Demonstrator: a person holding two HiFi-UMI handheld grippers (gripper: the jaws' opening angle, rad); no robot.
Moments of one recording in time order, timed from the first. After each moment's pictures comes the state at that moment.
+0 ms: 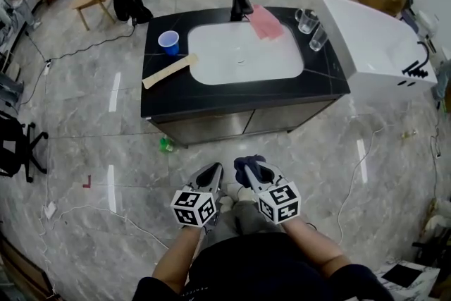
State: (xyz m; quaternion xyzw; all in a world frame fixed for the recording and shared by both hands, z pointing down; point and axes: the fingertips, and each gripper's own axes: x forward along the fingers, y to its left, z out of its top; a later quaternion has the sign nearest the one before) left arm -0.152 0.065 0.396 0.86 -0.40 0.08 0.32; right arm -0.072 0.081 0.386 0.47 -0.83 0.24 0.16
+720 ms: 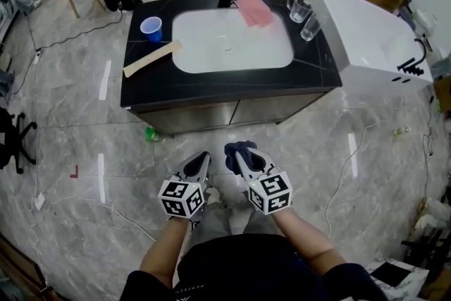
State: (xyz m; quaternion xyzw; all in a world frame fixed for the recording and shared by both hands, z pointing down) left arm -0.130 0.055 0.411 0.86 -0.41 0.09 0.30; right arm -0.043 0.063 0.394 0.48 -0.83 0.23 0.14
